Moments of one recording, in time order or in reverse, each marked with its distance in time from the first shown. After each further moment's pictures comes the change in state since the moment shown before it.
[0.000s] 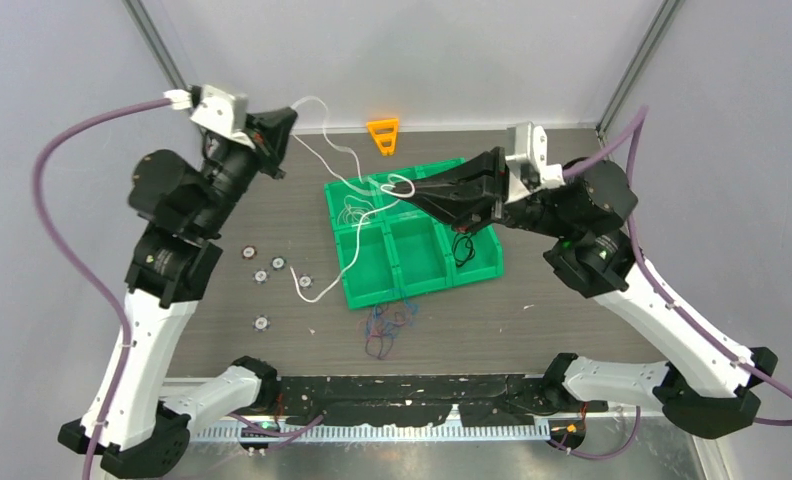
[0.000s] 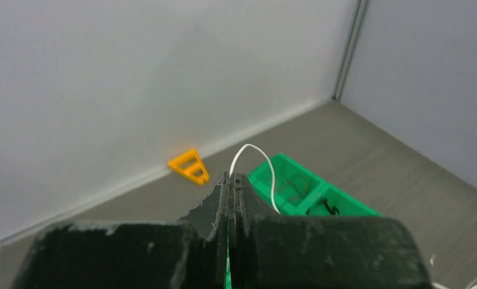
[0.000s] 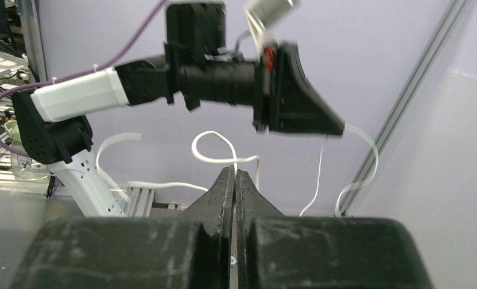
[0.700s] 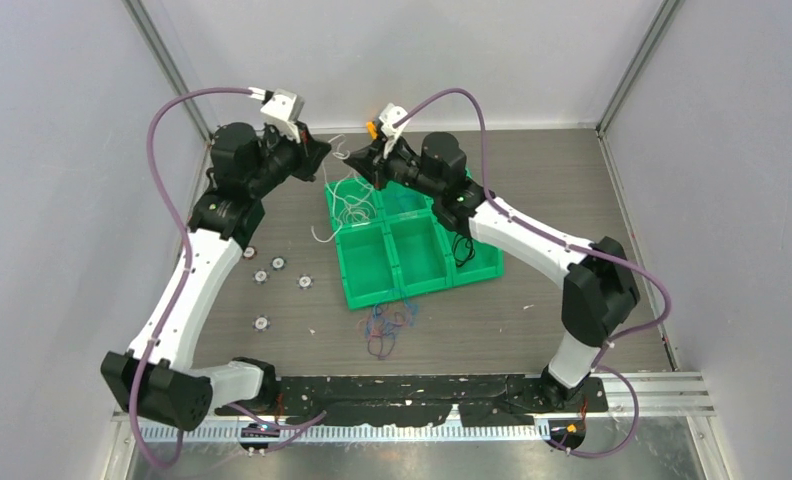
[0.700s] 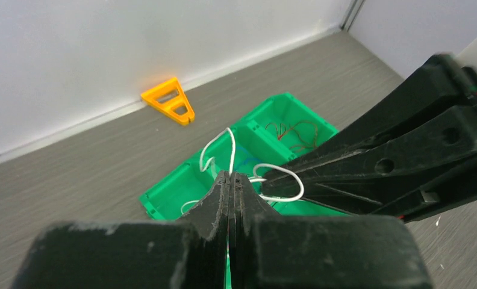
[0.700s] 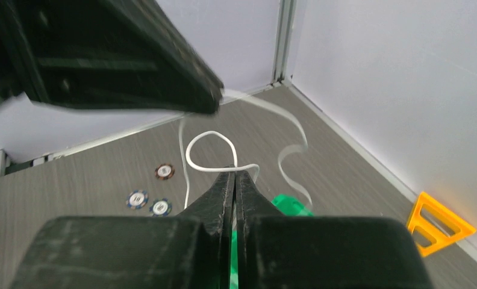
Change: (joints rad) left arm 0.163 0.252 -0.169 0.070 0.224 -0.078; right arm -0.132 0.632 0.014 0.285 0.242 -0.013
